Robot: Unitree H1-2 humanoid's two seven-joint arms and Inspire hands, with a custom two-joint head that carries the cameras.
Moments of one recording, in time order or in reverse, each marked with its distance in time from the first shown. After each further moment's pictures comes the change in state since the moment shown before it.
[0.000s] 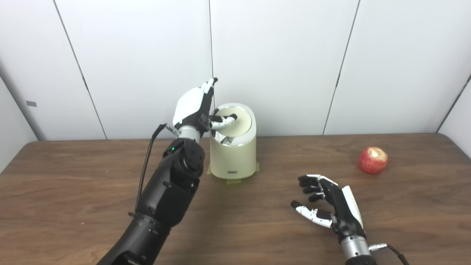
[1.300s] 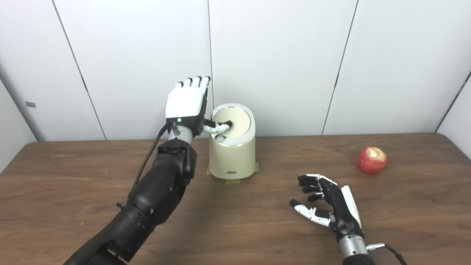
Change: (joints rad) left arm -0.035 0.118 -0.229 0.137 0.352 0.007 0.027; right arm -0.005 0.019 -0.001 -0.002 0.004 0.028 -0.004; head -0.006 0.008
